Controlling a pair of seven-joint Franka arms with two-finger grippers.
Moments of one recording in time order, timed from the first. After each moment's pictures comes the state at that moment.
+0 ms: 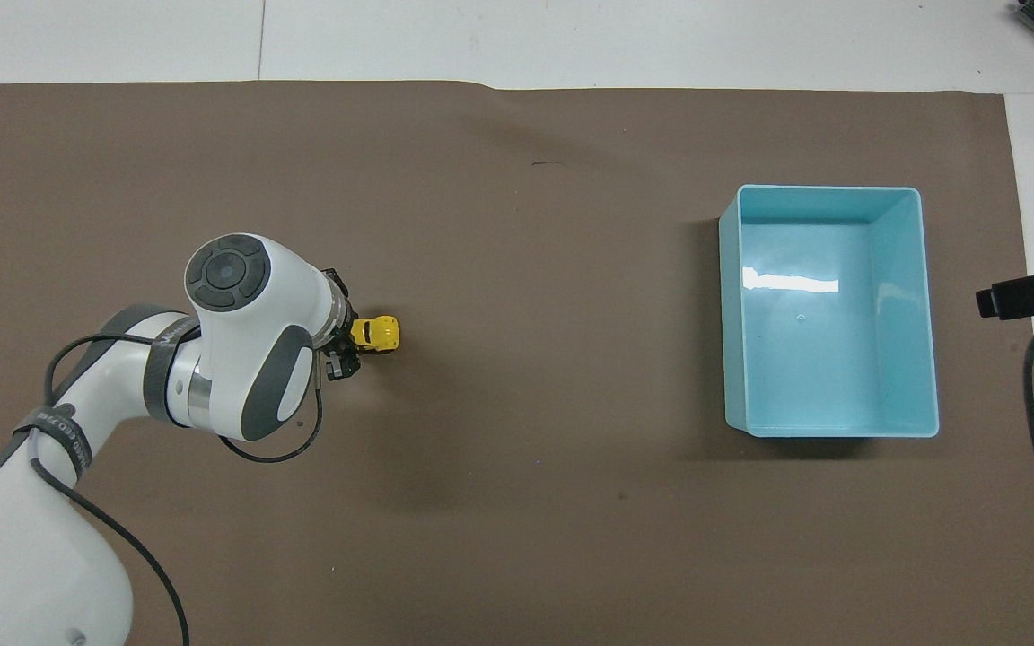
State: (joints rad) left arm -0.37 0.28 -0.01 -2.03 -0.08 2.33 -2.03; right arm 0.02 -0.03 -0.06 -1.50 0.02 1.52 -0.19
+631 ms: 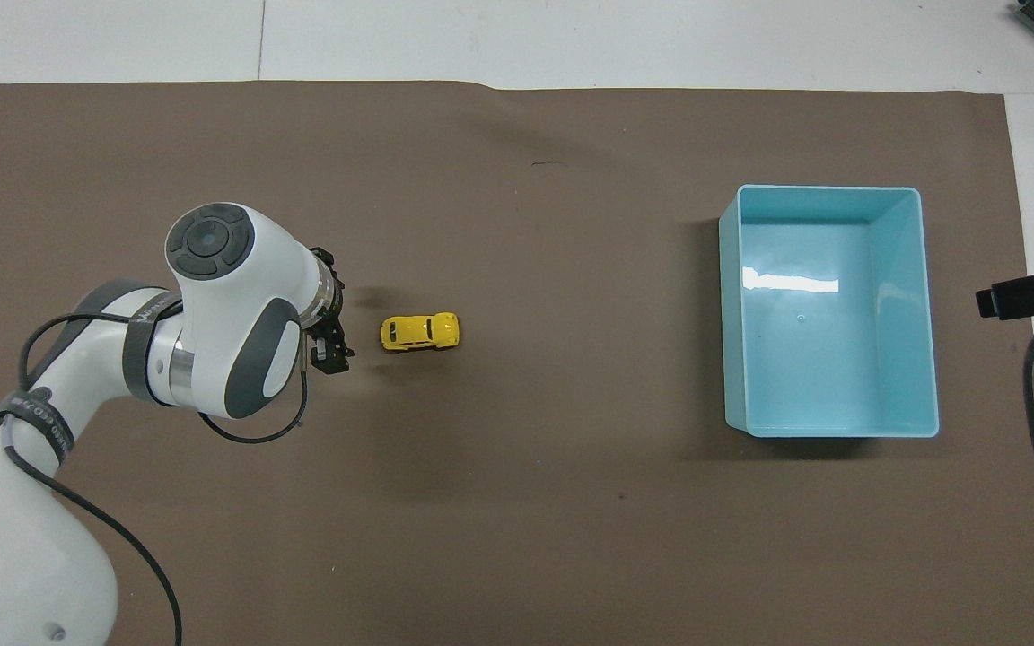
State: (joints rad) left arm -0.36 0.29 0.00 -1.93 -0.07 2.23 -2.00; right arm 0.02 -0.03 -0.06 -1.50 0.02 1.52 -0.19
